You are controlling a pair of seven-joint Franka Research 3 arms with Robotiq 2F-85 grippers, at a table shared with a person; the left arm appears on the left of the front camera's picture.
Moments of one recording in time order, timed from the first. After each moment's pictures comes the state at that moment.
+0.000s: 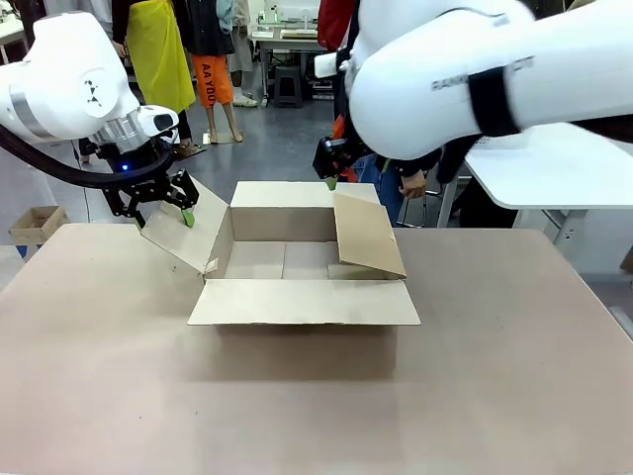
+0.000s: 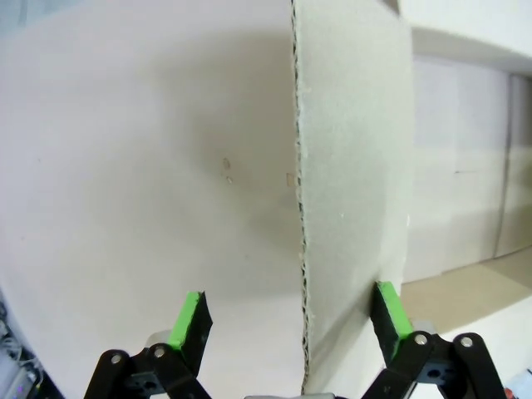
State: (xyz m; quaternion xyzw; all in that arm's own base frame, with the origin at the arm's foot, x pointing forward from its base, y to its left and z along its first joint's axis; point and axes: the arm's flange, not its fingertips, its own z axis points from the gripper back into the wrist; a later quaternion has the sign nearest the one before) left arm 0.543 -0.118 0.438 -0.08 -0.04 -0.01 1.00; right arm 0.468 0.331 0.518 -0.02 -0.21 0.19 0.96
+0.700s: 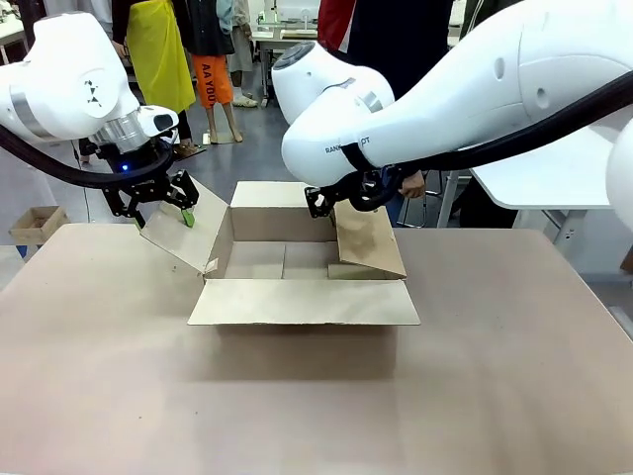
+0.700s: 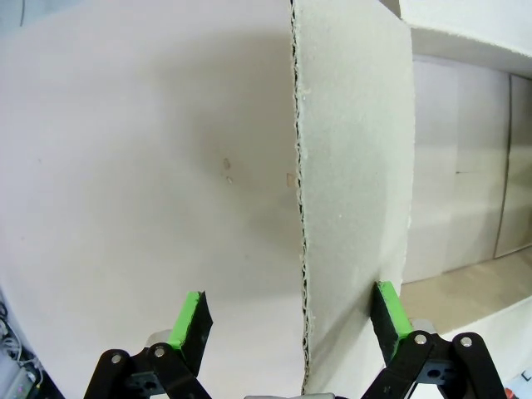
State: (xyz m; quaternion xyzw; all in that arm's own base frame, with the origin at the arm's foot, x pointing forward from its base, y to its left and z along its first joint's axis) left arm 0.543 -0.118 0.438 -0.08 -0.05 -0.01 1.00; right arm 0.583 0.367 0.403 -0.18 -0.12 0.03 0.98
